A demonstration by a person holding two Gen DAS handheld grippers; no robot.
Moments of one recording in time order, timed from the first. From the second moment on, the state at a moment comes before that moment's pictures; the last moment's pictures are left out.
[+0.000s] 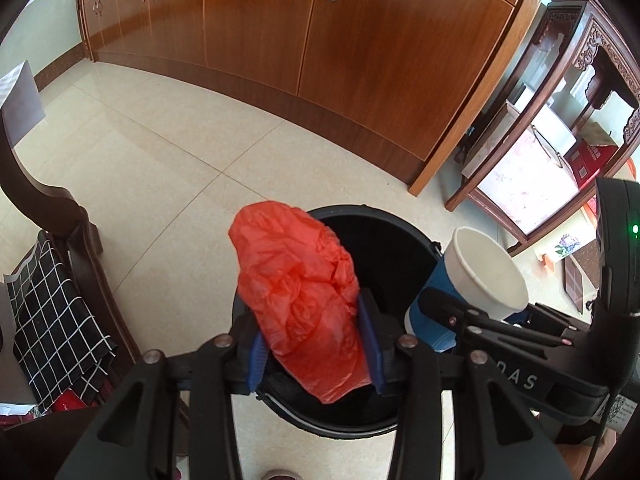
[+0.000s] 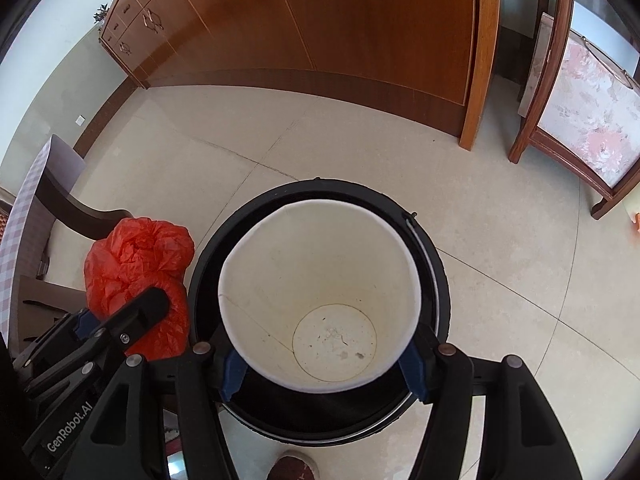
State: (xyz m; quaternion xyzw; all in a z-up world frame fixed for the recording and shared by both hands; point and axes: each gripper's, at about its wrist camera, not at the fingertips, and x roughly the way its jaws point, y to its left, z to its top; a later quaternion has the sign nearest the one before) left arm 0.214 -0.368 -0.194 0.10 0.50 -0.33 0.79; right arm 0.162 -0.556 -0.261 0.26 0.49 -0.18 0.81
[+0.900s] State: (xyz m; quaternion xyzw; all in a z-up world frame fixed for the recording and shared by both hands) left arm 0.195 -0.330 -0.110 0.09 0.43 -0.32 0.84; right arm 0.113 -0.541 -0.174 0.23 0.44 -0.23 0.84
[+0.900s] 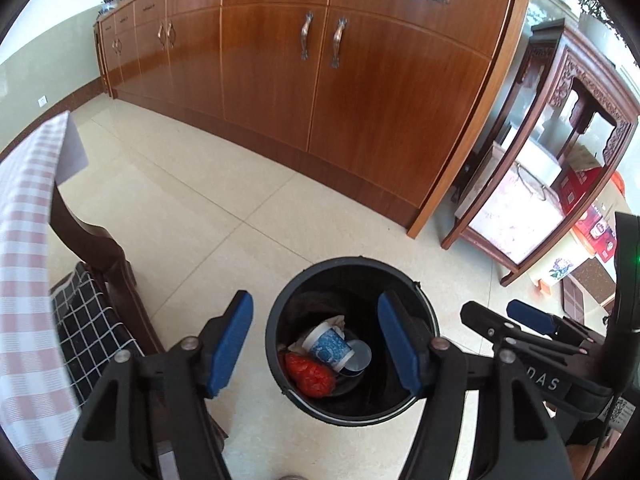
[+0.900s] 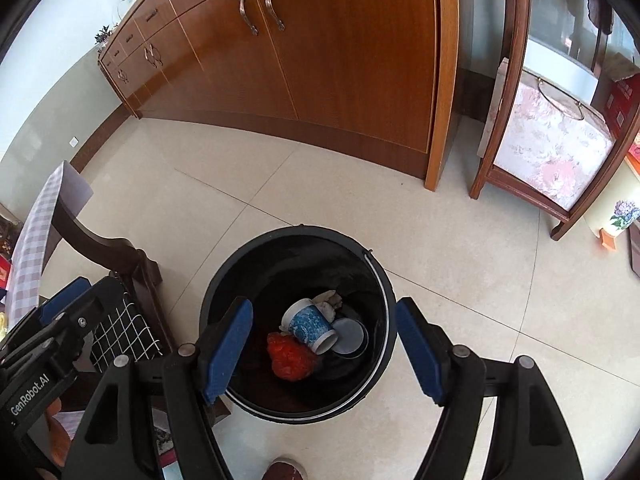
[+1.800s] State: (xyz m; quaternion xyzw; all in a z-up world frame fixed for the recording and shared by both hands) left arm 0.185 -0.023 -0.019 -0.02 0.36 -0.09 0.93; right arm 0.160 -0.262 -0.034 0.12 0.36 0.01 0.93
